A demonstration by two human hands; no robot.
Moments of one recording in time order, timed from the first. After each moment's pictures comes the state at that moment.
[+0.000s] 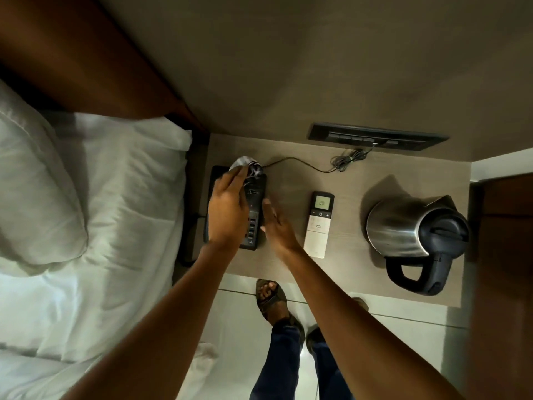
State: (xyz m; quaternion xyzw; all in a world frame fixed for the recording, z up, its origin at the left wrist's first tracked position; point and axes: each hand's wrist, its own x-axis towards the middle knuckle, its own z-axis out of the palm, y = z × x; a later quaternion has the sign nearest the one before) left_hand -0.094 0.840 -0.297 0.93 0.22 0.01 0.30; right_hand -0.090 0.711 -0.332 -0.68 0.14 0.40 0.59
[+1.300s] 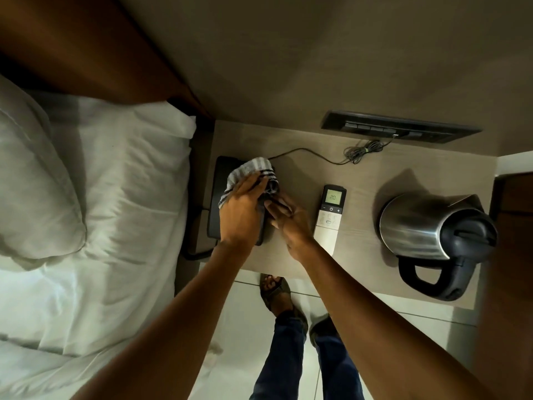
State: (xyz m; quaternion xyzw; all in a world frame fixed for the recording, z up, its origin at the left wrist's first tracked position) left_hand -0.102 0.827 -0.298 0.95 0.19 -0.08 0.23; right_hand -0.081 0.706 -0.376 -0.59 0.22 0.42 0.66
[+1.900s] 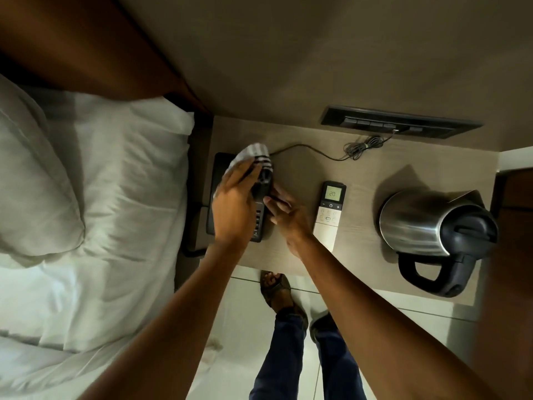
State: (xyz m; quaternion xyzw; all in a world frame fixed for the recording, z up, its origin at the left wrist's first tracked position) left_hand -0.104 0.834 -0.292 0.94 0.20 -0.02 0.26; right_hand -0.080 0.705 -0.374 -0.60 0.21 0.41 0.65
